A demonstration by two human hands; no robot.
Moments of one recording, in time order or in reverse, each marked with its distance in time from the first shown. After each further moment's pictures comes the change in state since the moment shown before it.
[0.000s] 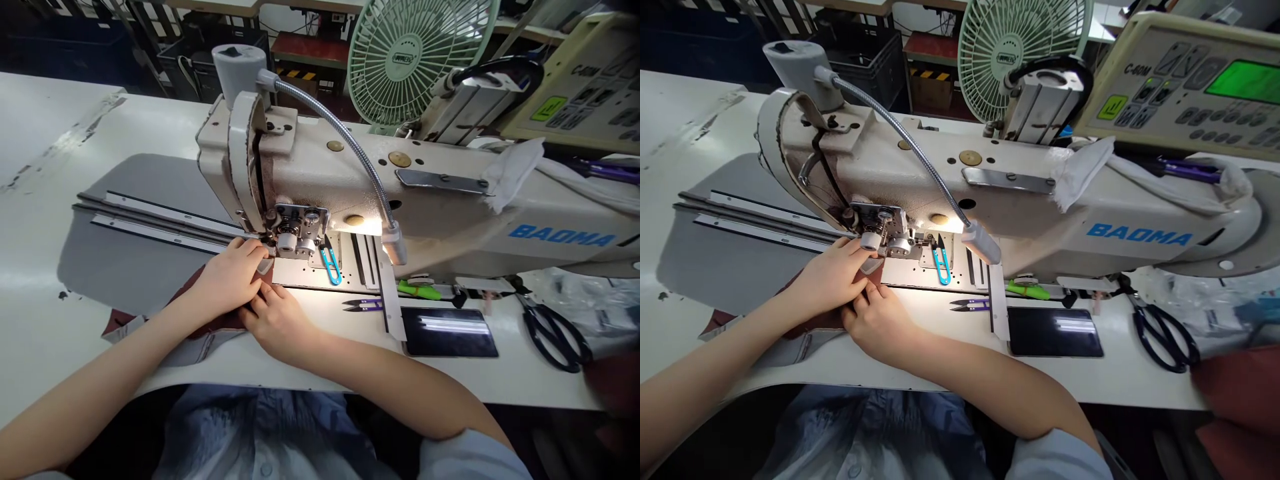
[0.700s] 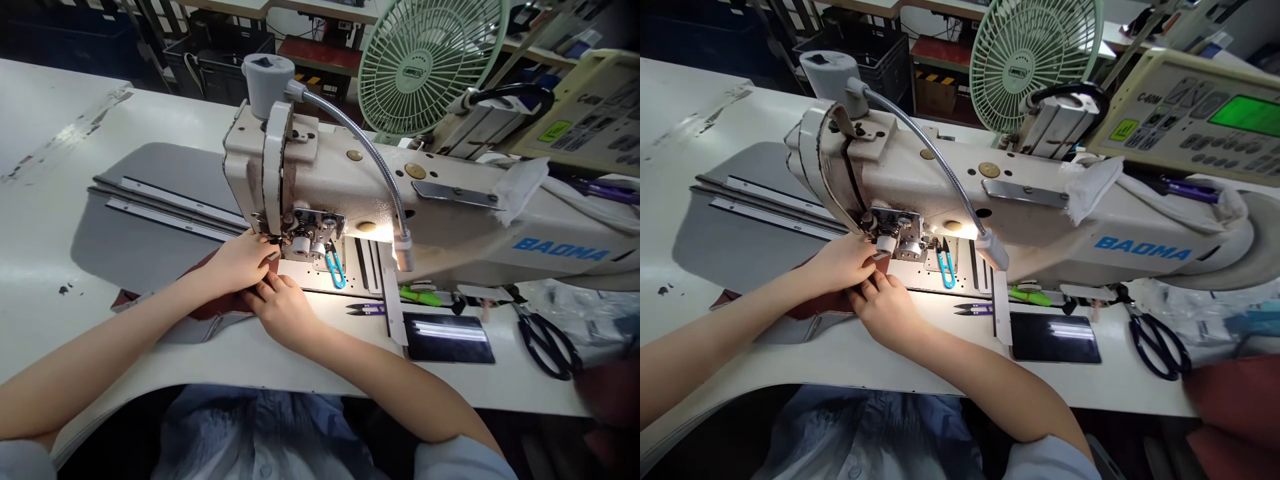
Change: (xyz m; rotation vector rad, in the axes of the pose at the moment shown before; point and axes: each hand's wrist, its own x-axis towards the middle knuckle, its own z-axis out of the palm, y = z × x) left_hand 0.030 -0.019 -0.001 -0.066 -0.013 0.088; right_hand 0.011 0.013 0.005 0.013 -0.027 0.084
